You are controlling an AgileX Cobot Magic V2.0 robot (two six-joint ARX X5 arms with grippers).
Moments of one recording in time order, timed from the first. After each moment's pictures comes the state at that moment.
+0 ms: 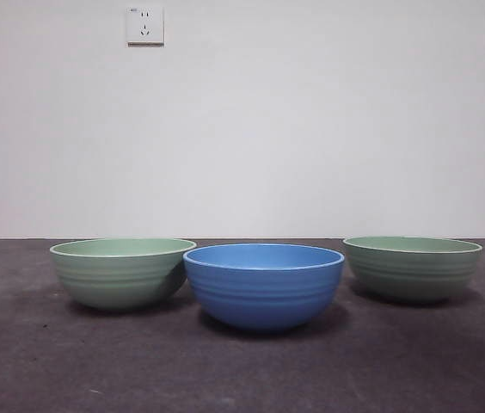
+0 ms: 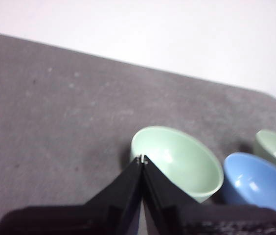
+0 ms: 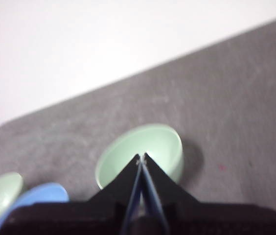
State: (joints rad) left arm -0.07 0.01 0.09 -0.19 0.25 -0.30; right arm 0.05 0.05 0.15 -0.19 -0.16 0.35
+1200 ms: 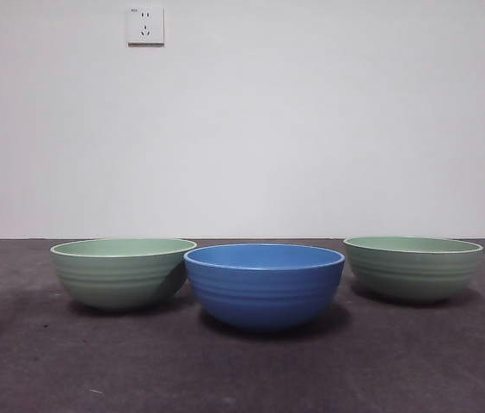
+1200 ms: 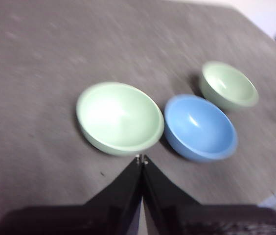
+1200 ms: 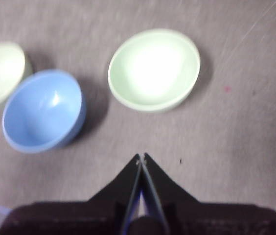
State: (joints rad) left arm -0.07 0.50 0.66 -0.72 0.49 -0.05; right arm 0.07 0.74 0.87 -0.93 -0.29 -0.01
